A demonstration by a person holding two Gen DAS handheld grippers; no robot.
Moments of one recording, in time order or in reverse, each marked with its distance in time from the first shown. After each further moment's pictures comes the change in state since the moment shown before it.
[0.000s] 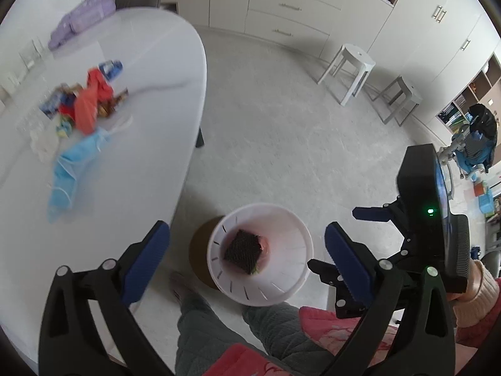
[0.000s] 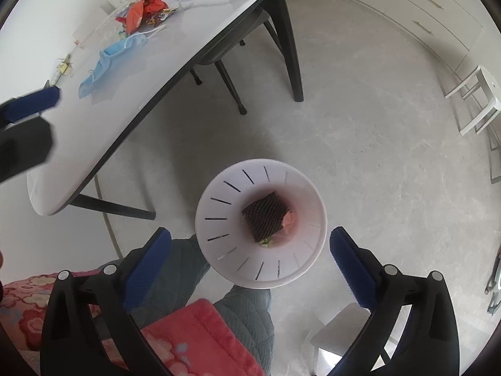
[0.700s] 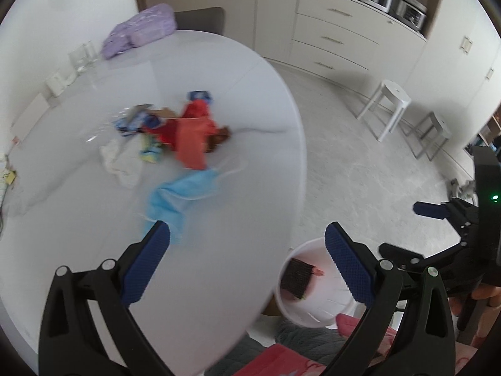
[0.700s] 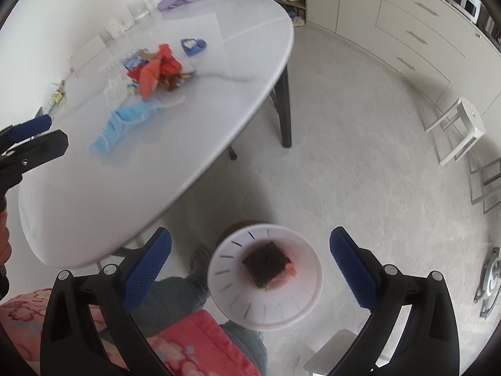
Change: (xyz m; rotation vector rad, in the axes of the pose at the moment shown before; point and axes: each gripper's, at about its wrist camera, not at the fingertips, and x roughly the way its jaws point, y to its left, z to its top) left arm -0.050 0.123 0.017 -0.092 -0.122 0.138; right arm -0.044 0.061 0.074 -0.008 -0.164 -0.096
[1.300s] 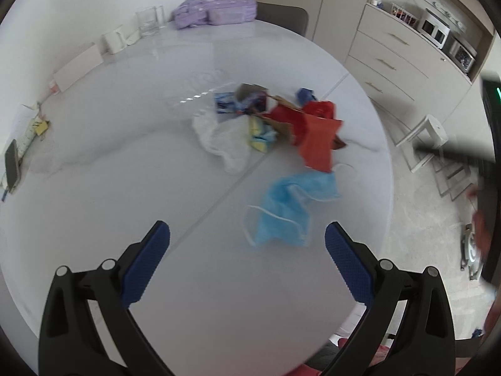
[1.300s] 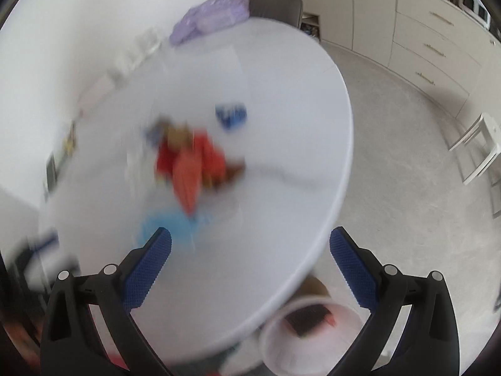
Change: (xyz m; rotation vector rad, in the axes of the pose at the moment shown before) left arm 0.008 0.144 -0.018 -0.199 0.003 0.098; right arm 0.032 0.059 0.158 0.081 -0.090 0.101
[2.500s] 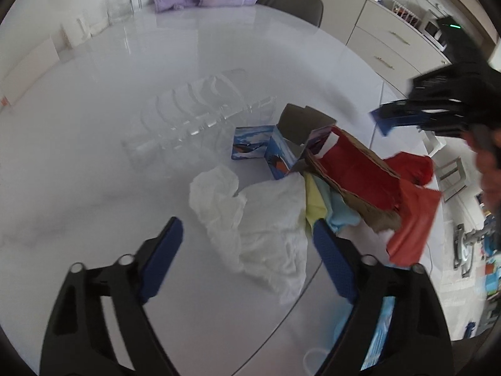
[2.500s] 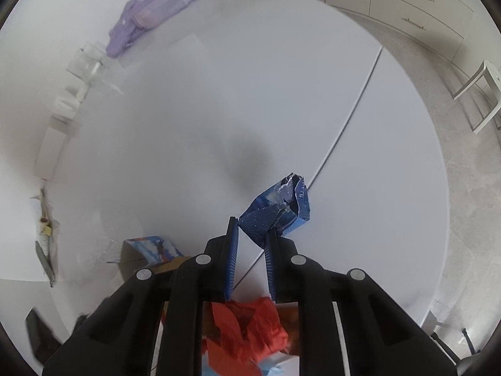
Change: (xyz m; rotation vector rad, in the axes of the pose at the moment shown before) left arm 0.161 0.053 0.099 0.008 0.042 -0.121; right arm 0.152 0.025 0.132 0.246 0.152 -0.025
